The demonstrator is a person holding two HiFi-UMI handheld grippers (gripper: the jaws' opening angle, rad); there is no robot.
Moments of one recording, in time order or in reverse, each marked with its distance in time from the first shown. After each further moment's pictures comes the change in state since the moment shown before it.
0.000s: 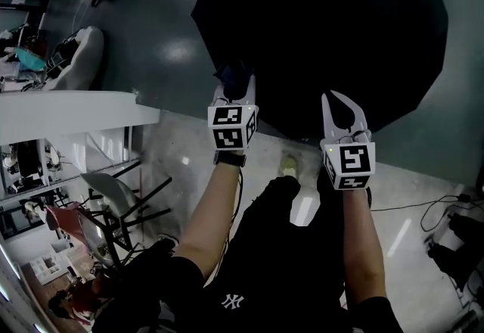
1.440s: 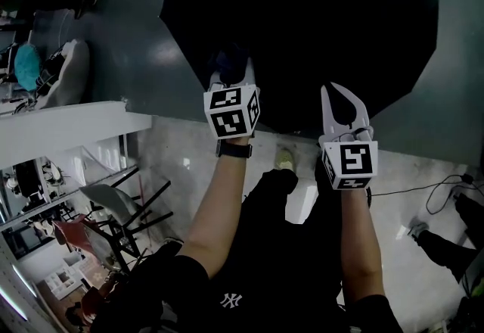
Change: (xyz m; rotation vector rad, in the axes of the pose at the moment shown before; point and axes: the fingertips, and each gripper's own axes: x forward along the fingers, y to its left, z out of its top) left arm 0.048 -0.051 0.018 -0.048 0.030 0.004; right arm -0.019 -0.048 -0.020 0.046 -0.029 -0.094
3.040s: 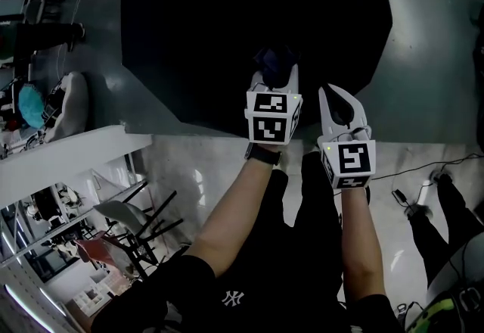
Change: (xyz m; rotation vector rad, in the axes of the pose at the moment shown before) left arm 0.056 -0.283 0.048 0.142 0.078 -0.291; right arm -0.070 -0.164 0.008 0.093 0.026 -0.086
